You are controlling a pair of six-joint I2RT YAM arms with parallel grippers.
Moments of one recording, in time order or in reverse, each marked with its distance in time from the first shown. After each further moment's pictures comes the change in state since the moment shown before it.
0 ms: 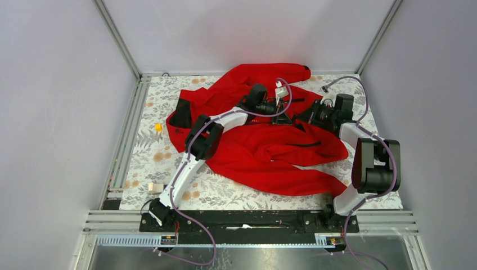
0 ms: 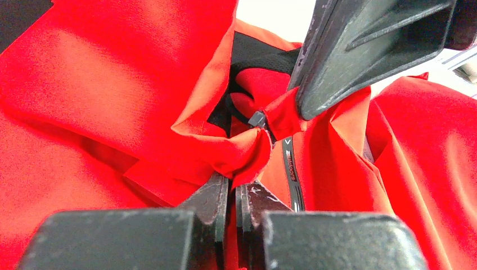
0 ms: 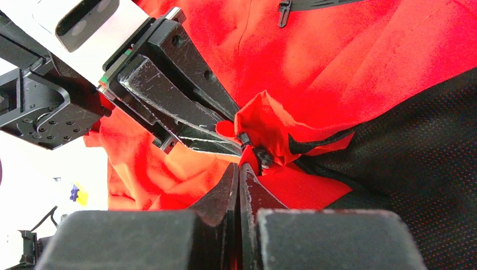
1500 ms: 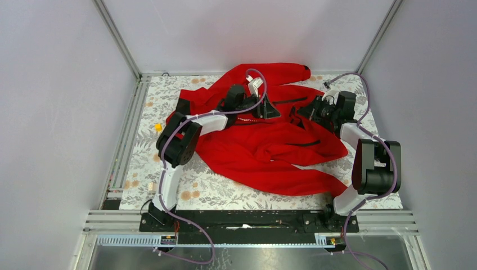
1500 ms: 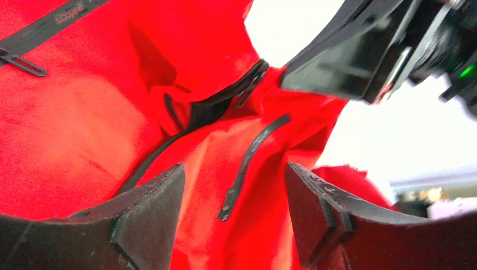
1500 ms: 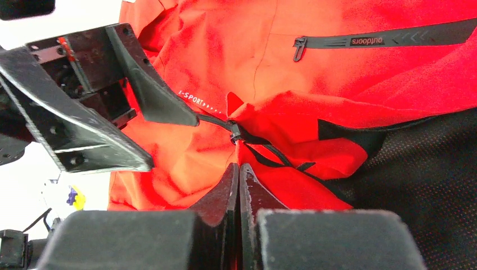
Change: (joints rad) left arm 0.071 -0.420 -0.572 0.205 -0.289 -0.378; right arm 0.000 -0.013 0.003 0.088 -0.029 -0.003
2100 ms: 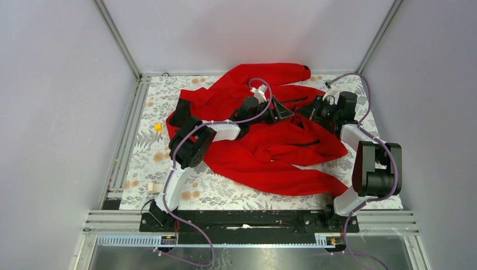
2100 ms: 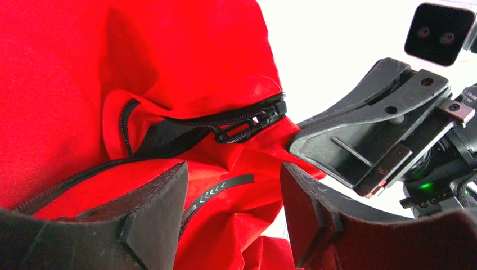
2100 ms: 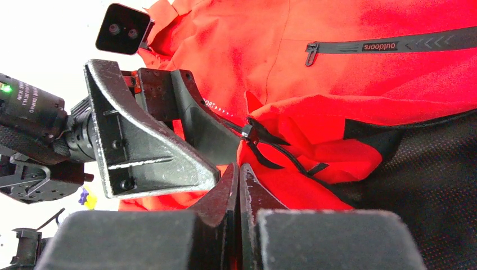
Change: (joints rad) left arm -0.136 0.058 -0.034 0.225 -0.337 -0.530; right arm 0.000 -0.022 -0.018 0.040 -0.025 0.041
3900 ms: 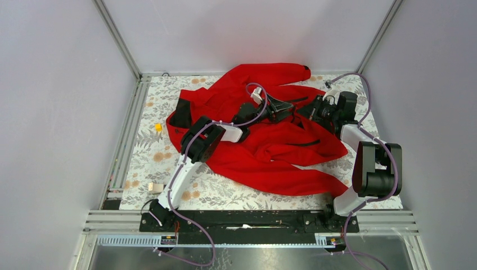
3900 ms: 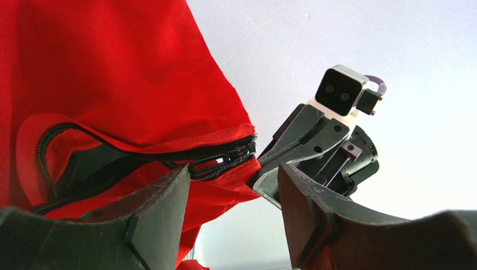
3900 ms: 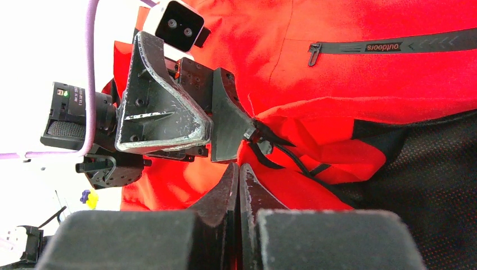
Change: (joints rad) left arm 0.030 0.228 0.093 0.445 0.044 -0.499; right arm 0.000 -0.005 -0.001 0.002 -0.007 0.003
